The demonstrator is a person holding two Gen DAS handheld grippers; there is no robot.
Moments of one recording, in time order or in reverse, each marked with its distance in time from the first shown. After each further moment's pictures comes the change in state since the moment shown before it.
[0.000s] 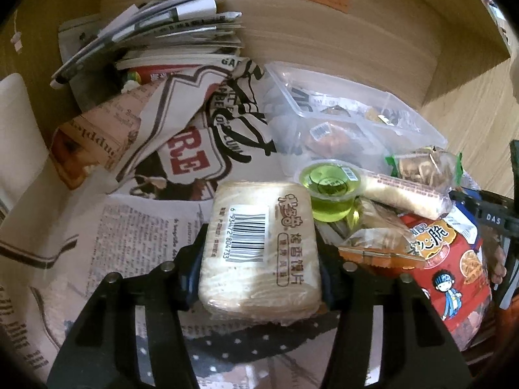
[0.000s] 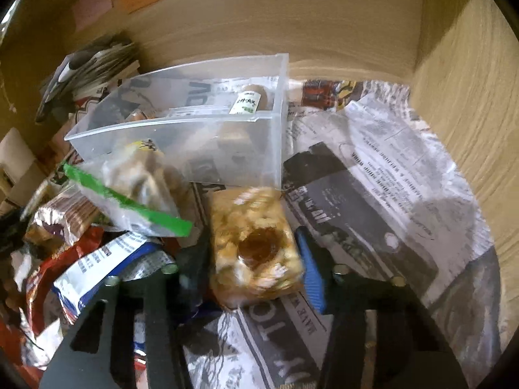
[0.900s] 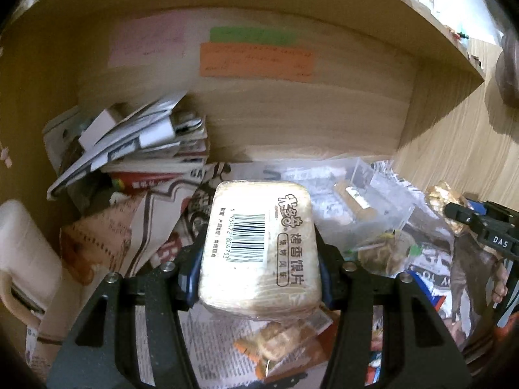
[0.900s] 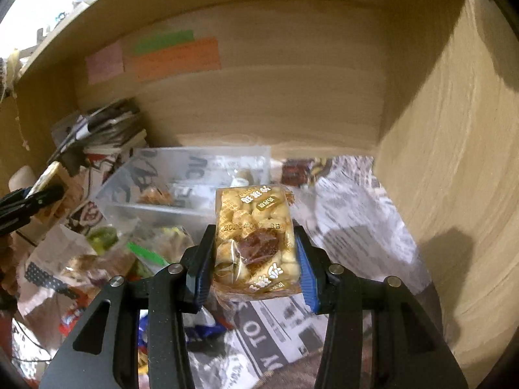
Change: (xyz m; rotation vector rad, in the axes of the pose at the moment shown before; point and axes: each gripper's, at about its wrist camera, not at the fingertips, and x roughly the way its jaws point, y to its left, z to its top) left arm -0.040 -0.035 0.079 0.103 -0.207 -0.035; right arm -0.071 0.004 0.031 0.006 -0.249 -0.027
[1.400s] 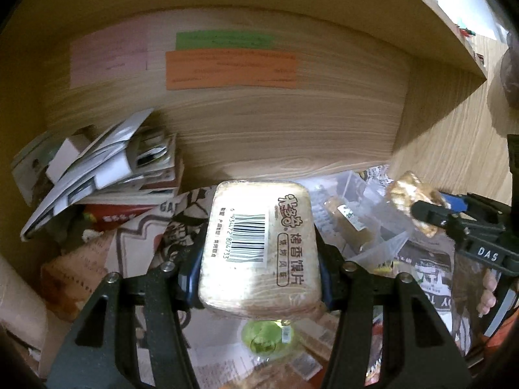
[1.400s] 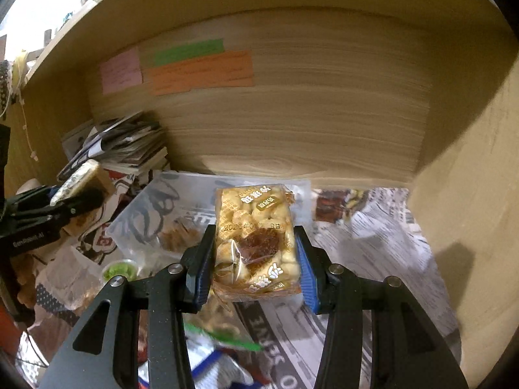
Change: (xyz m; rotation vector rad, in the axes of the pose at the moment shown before) left arm 0.043 -0.018 0.034 0.054 0.009 -0.047; right arm 0.037 0.030 0.035 -0.039 -0.026 0.076
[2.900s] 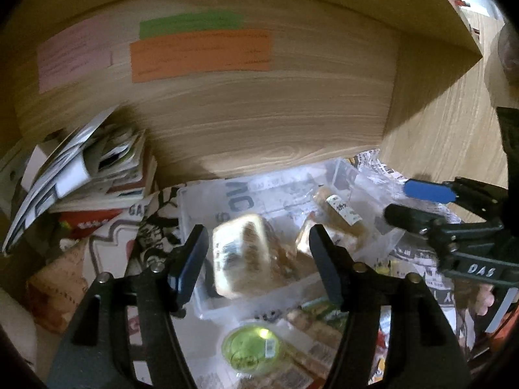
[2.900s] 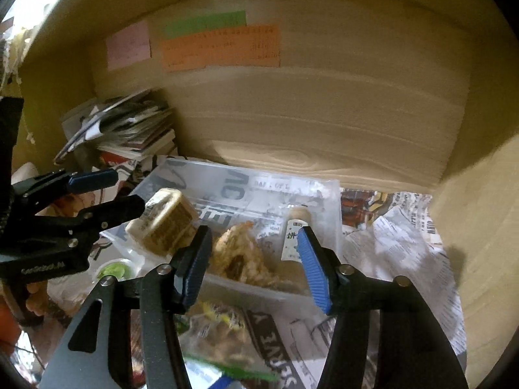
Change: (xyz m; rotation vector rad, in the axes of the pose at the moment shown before) left arm 0.023 -0.013 0.000 0.056 0.051 -0.036; right arm 0.019 0.014 0.008 -0.054 0.078 0.018
